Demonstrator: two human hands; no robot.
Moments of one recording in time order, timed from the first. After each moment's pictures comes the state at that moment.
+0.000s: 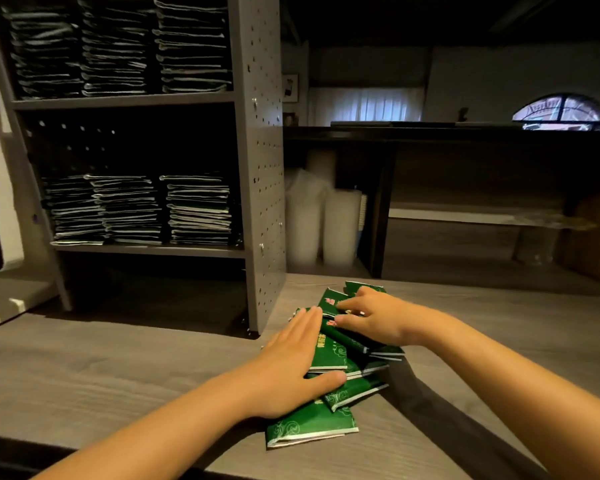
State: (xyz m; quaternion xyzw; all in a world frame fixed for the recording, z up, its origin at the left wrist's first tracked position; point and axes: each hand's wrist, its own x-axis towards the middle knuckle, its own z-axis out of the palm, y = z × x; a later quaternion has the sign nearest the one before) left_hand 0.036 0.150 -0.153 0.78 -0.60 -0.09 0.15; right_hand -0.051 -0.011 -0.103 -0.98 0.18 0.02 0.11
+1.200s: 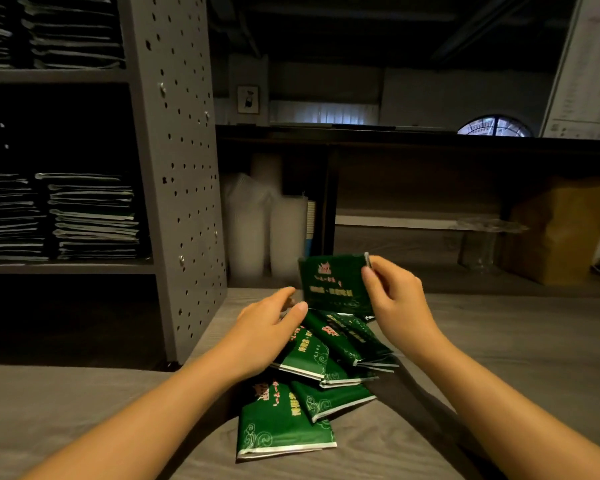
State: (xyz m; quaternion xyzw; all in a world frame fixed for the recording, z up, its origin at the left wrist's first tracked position) left_hand 0.041 0.063 -0.135 0.75 -0.55 -0.02 0.36; right_hand -0.092 -0.082 -0.125 -0.83 0.13 -0.49 0.25
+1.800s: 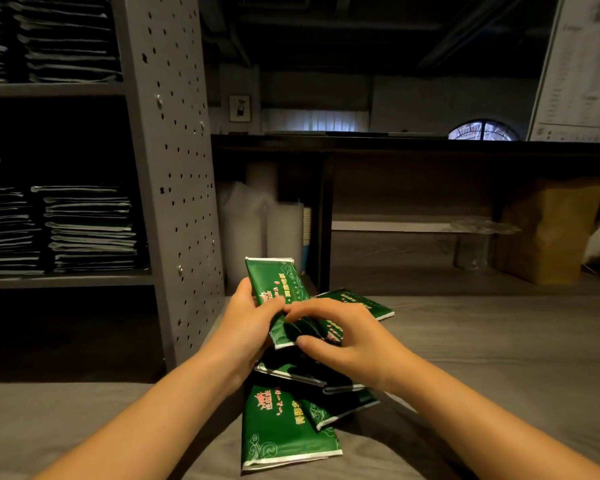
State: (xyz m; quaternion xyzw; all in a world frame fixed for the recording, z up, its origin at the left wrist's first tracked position) left_hand 0.041 0.063 -0.125 0.58 -0.31 -0.25 0.72; right_hand -0.083 -0.037 -0.129 -0.92 -0.01 -0.31 0.25
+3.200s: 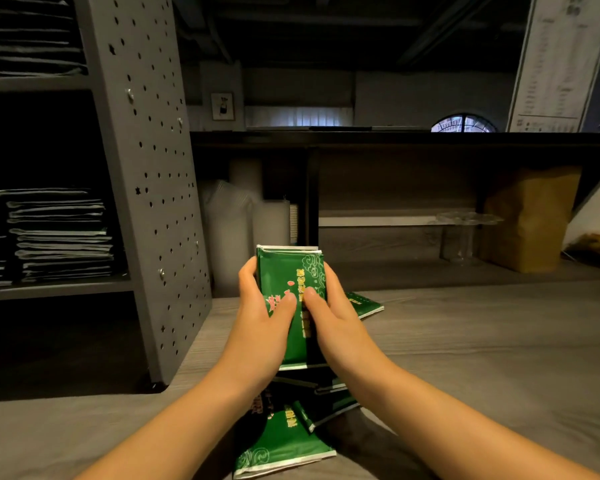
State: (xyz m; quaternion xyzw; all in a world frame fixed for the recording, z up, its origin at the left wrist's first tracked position) left_hand 0.006 0.063 -0.121 0.56 -0.44 -0.11 0.69; right_hand -0.064 -0.013 -0.131 -0.71 0.09 -0.41 0.56
